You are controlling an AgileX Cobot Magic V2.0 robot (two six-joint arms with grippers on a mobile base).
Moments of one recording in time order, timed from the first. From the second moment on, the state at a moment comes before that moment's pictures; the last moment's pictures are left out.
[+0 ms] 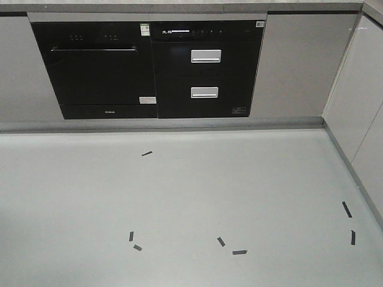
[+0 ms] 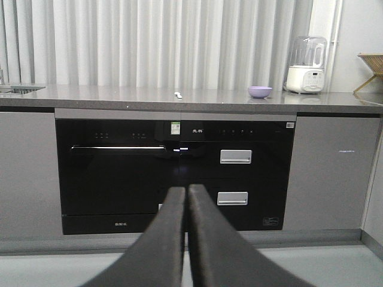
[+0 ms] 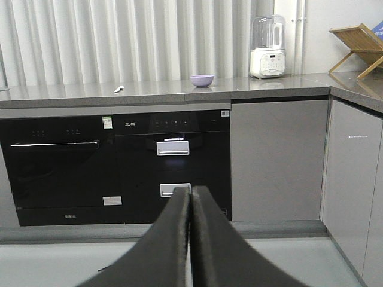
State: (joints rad) left arm -0.04 -0.01 0.02 -0.03 0.00 -0.09; right arm 0.02 -0.01 0.03 0.01 0.02 0.05
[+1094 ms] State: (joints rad) left arm -0.04 -0.01 0.02 -0.03 0.00 -0.09; right arm 0.02 -0.01 0.03 0.01 0.02 0.05
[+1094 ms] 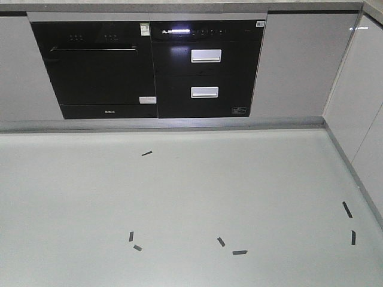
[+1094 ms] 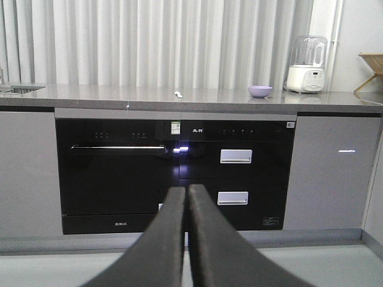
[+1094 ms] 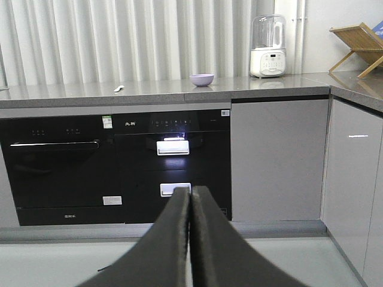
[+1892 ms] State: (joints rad) left arm -0.04 -0.01 0.02 -0.03 0.00 -0.09; right arm 0.02 -0.01 0.03 0.01 0.02 0.05
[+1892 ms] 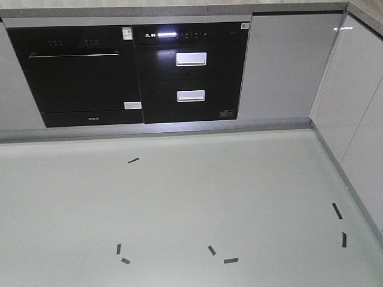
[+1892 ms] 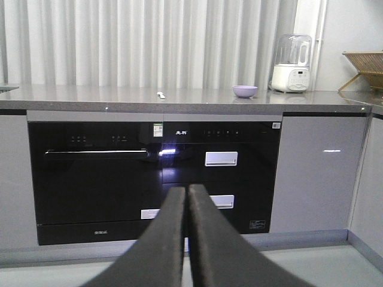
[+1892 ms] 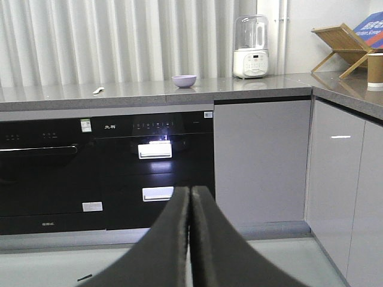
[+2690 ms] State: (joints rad) left arm -0.04 -0.01 0.02 -0.03 0.00 -0.09; right arm 0.02 -0.01 0.03 0.01 0.02 0.05
